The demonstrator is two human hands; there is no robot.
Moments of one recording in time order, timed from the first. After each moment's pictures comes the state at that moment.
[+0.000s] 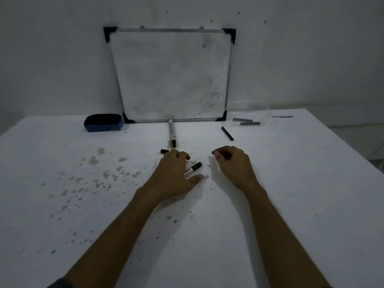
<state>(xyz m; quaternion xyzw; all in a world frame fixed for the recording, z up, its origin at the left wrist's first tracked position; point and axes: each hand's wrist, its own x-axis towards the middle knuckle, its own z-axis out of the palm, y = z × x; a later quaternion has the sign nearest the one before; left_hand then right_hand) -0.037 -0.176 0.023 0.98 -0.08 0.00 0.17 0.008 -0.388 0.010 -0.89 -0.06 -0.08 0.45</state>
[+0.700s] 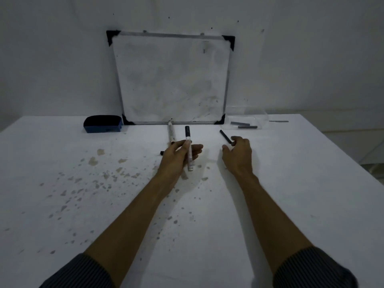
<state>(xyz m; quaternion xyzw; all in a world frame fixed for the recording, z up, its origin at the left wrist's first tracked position) -0.010 -0.199 0.024 0.58 0.03 0.03 0.81 0.045 -0.385 0.012 -0.89 0.06 -0.16 0.42</state>
